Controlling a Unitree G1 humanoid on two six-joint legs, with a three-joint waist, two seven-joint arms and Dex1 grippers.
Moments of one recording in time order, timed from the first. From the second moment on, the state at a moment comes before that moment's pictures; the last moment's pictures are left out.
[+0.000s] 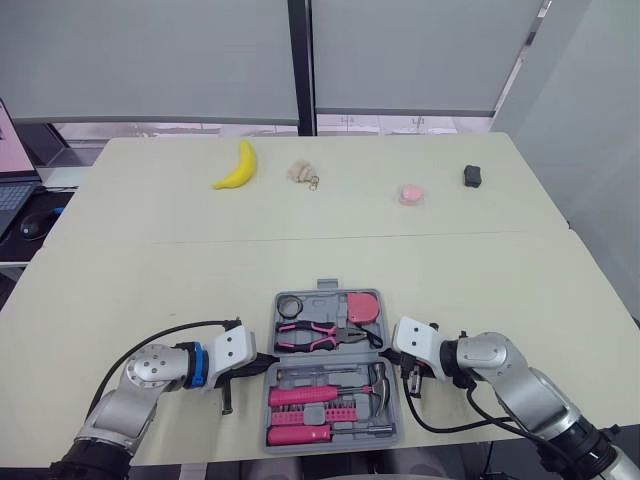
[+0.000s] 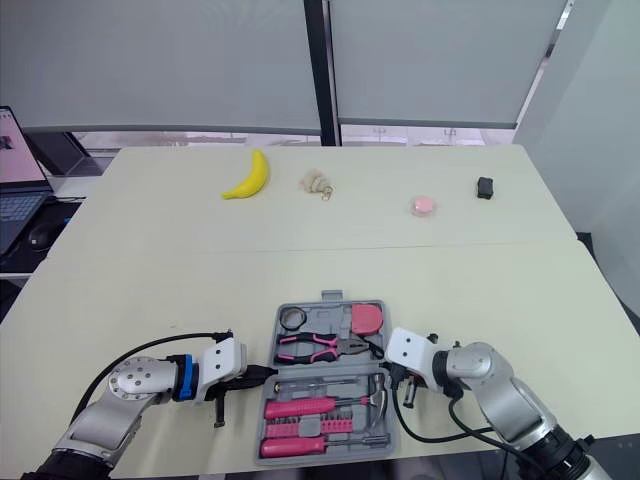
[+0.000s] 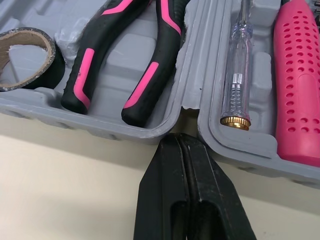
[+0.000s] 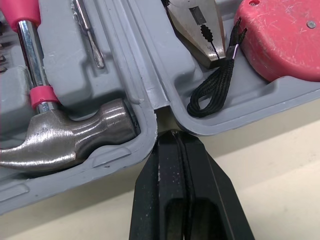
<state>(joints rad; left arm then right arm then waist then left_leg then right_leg) 0.01 0.72 -0.13 0.11 -0.09 -0.09 -1.13 -0.12 -0.60 0.44 -0.29 -0.09 0.52 0.88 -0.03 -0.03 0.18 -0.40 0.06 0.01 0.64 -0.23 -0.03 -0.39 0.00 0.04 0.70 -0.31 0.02</state>
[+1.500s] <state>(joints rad) 0.03 0.76 -0.10 0.14 -0.12 -0.14 -1.12 -0.06 -0.68 0.36 -0.34 -0.06 0.52 0.86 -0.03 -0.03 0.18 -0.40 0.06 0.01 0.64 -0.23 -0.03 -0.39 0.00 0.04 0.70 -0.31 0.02</state>
